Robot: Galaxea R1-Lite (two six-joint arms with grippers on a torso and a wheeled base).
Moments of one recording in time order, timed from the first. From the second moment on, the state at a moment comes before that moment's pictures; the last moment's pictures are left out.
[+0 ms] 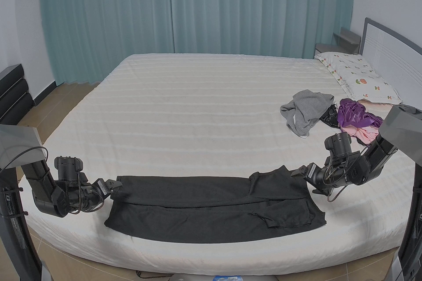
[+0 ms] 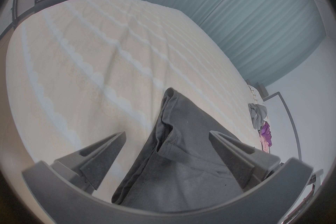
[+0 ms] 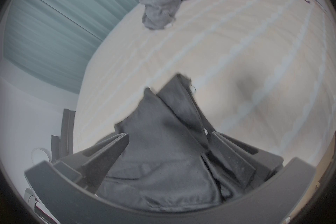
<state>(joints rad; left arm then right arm) 0.10 2.22 -0.52 -0.93 -0.25 -0.61 0.16 2.23 -0.90 -0.43 0.13 0.74</state>
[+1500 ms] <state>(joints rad) 0.04 2.41 -0.91 -0.84 -0.07 -0.69 0.08 2.44 -1.10 -0.61 0.21 0.72</state>
